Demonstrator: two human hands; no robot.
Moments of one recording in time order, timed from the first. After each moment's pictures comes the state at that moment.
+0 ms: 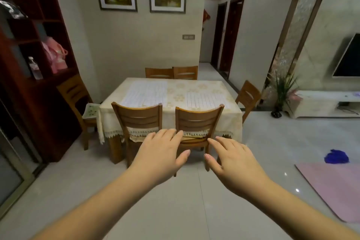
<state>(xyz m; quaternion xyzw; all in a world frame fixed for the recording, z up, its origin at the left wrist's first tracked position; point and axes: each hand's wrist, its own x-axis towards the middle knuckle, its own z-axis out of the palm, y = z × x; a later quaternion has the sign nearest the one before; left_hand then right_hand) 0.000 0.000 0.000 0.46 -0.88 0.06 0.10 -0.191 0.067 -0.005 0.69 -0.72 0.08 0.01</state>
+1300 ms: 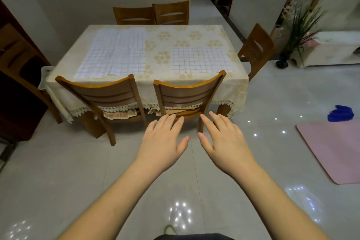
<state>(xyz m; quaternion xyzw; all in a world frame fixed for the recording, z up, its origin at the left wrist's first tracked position) -0.170 -0.320 -0.125 0.46 -0.88 -0.04 0.05 -0.343 -0.256 -0.124 0.67 -0.74 0.06 -0.05</state>
